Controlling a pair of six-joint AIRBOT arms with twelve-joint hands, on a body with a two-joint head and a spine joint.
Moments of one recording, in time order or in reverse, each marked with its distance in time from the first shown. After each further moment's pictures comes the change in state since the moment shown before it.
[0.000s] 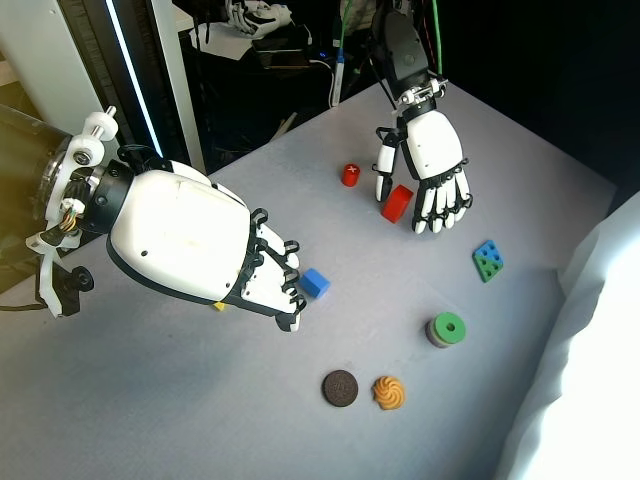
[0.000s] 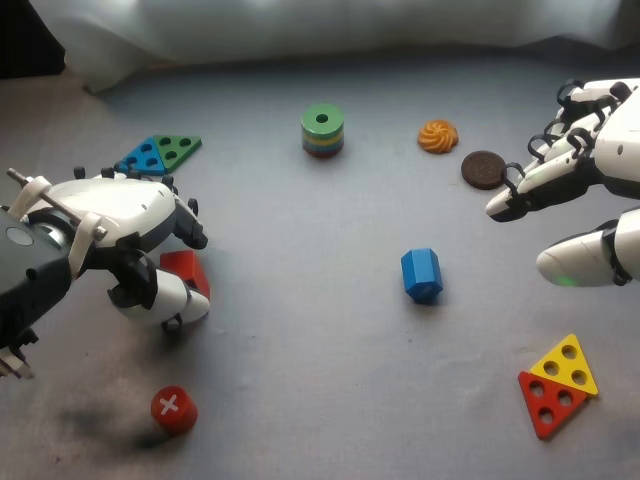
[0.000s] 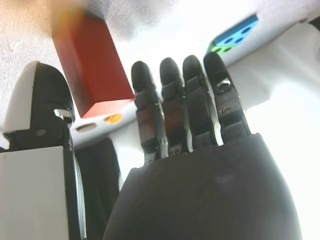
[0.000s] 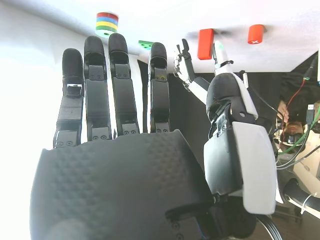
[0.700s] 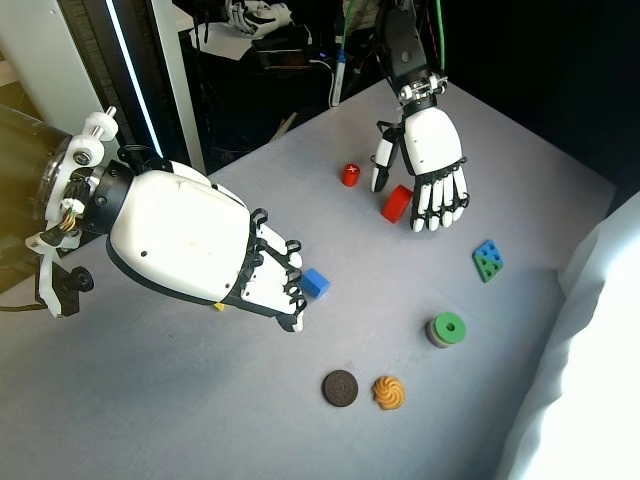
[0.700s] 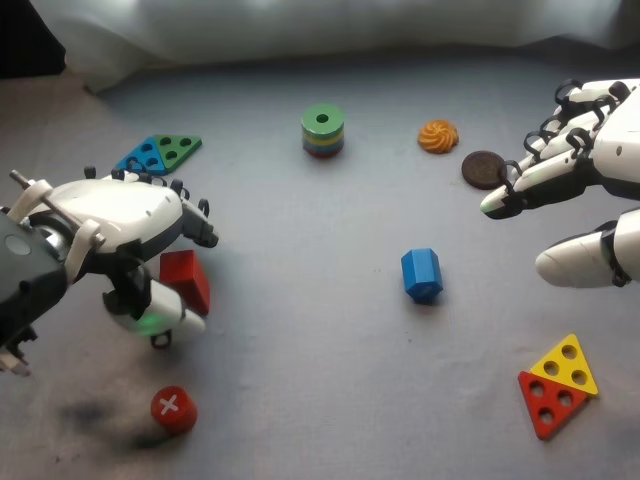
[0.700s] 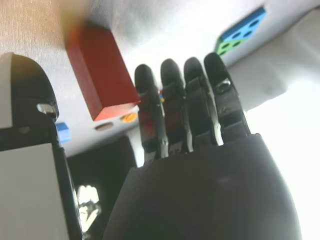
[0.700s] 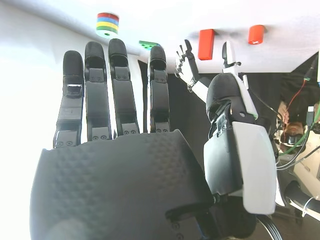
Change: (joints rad) left arm 0.013 0.015 0.002 0.105 0.063 -0.056; right arm 0.000 0.000 -0.001 0.000 0.001 0.000
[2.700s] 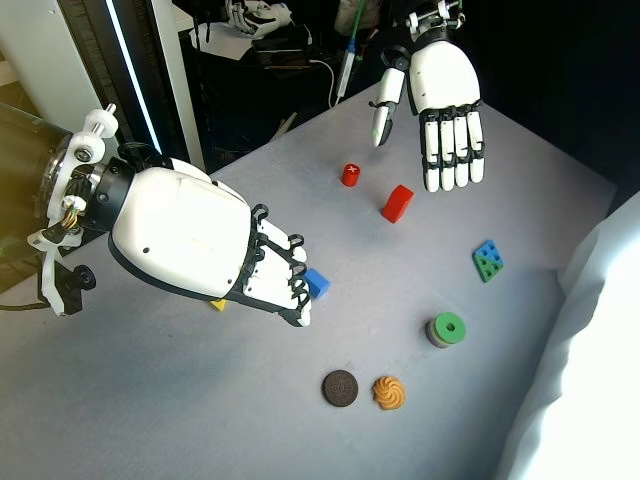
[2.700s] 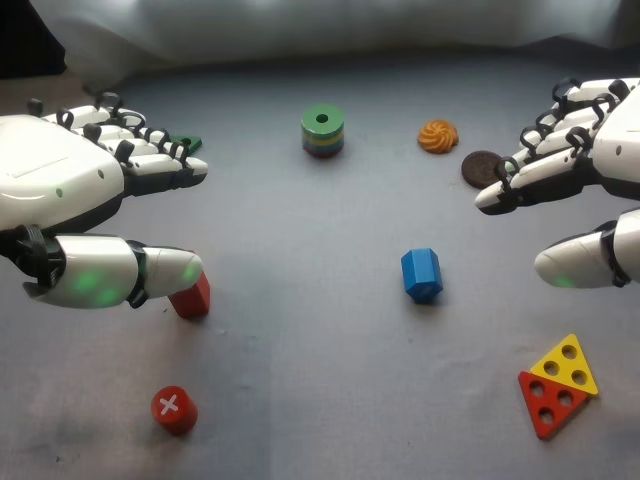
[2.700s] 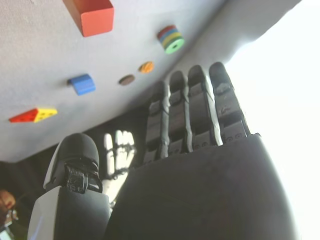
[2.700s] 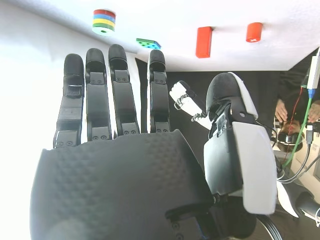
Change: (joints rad) left arm -0.051 0.324 -0.131 0.948 0.213 -0.663; right arm -0.001 0.000 0.000 0.000 0.011 -0.001
